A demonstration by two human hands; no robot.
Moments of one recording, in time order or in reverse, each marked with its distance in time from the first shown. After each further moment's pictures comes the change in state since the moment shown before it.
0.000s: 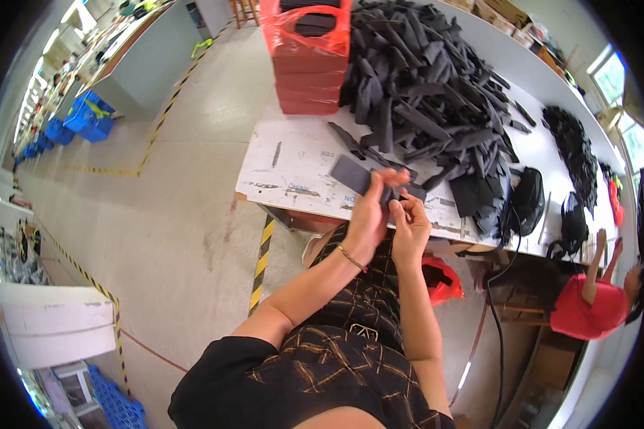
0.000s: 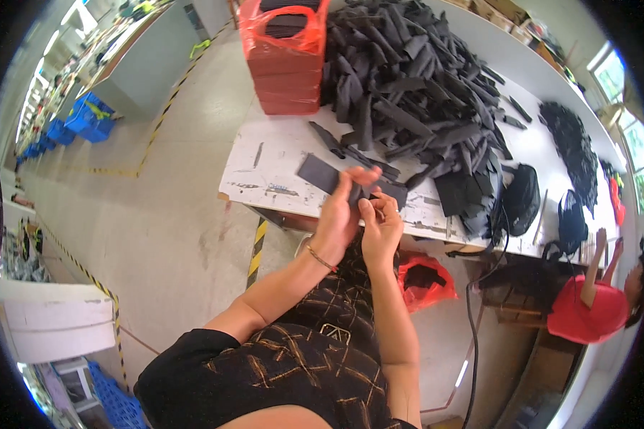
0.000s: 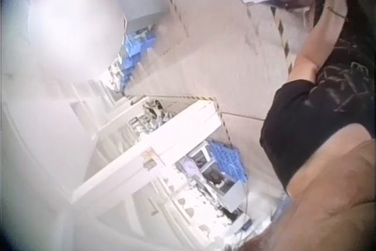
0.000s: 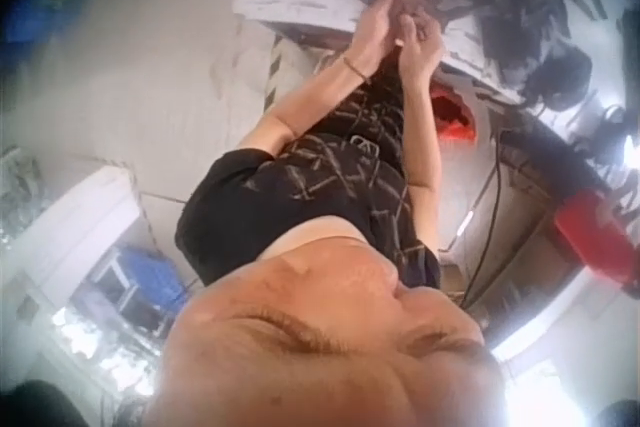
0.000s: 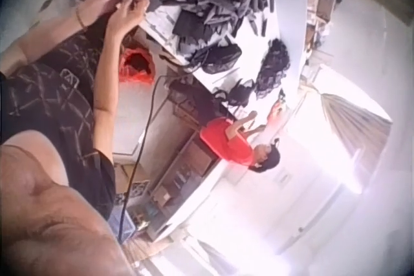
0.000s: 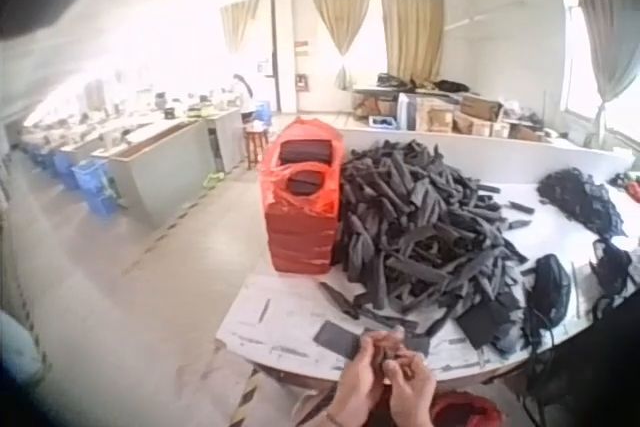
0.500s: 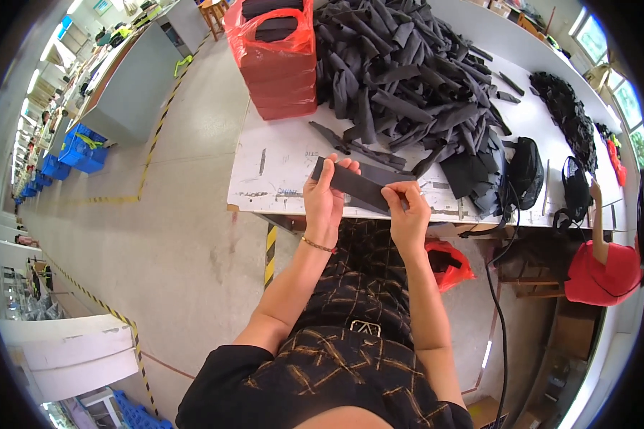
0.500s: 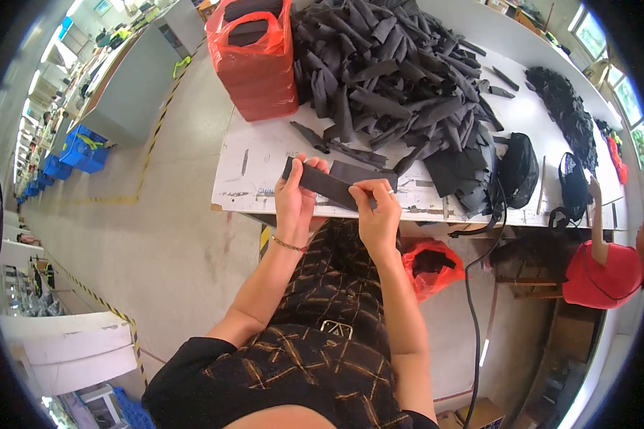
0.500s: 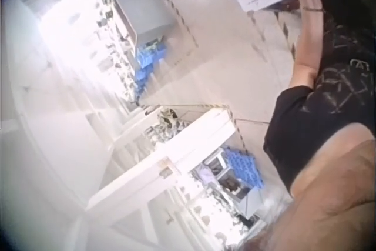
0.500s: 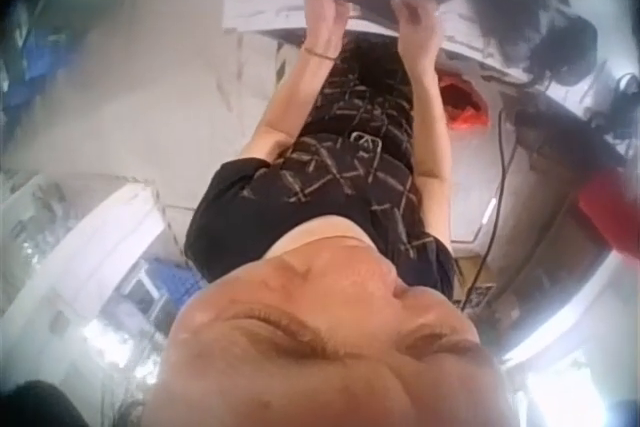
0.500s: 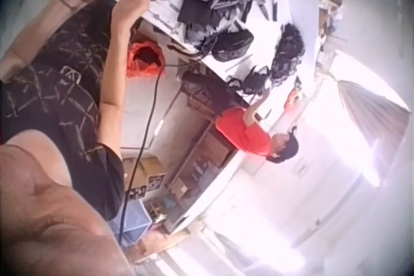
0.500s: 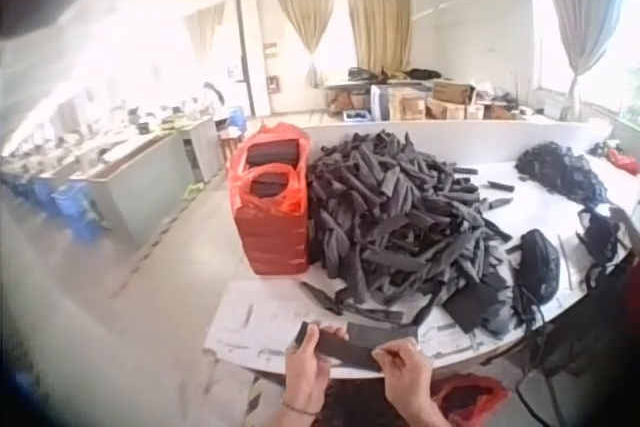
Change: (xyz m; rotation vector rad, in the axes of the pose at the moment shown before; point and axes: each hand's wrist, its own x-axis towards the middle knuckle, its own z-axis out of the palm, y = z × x) left_hand 0.011 0.041 -0.021 0.073 0.174 0.127; right_hand 0.013 -0.010 -0.019 -0.397 0.023 -0.336
